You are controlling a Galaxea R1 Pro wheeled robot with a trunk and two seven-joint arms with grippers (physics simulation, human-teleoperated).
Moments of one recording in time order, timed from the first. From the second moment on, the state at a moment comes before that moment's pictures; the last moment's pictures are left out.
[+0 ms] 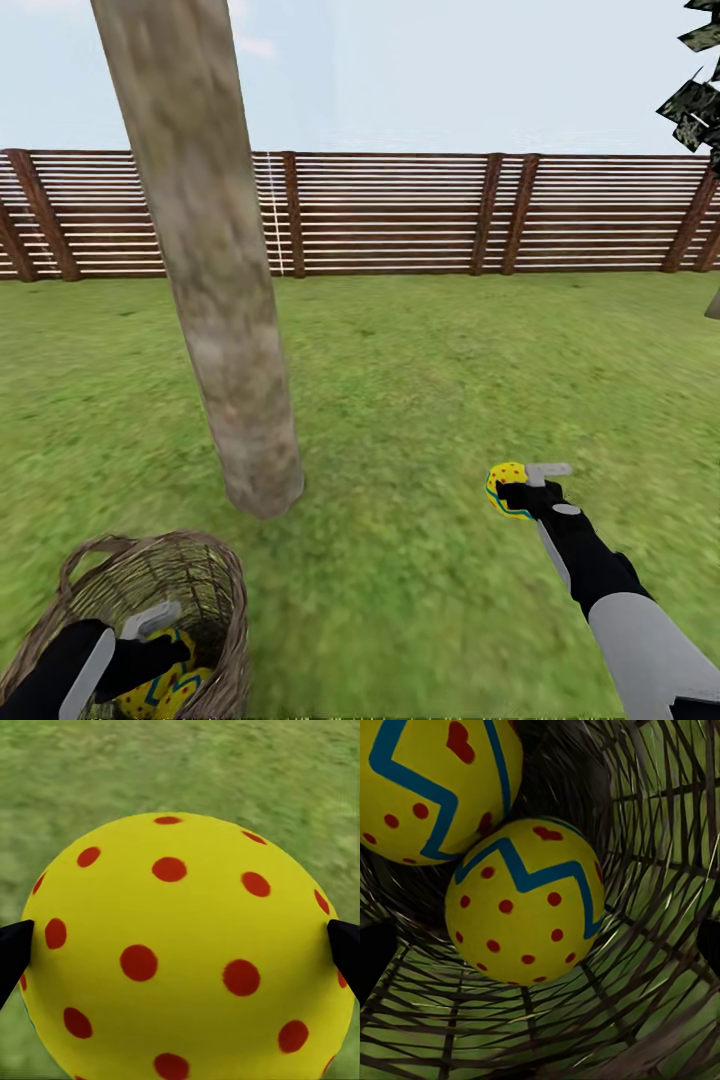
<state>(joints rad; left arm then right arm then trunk) -0.34 0.24 0.17 -0.86 0.31 0.90 -0.08 -0.72 -0.15 -0.11 -0.68 0.12 0.21 0.03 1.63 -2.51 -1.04</state>
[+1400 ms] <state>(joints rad) -0.34 0.22 0.17 -0.86 0.31 0.89 -0.08 -0.72 -0.14 -0.11 -0.69 0.12 0.21 0.03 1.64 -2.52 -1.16</state>
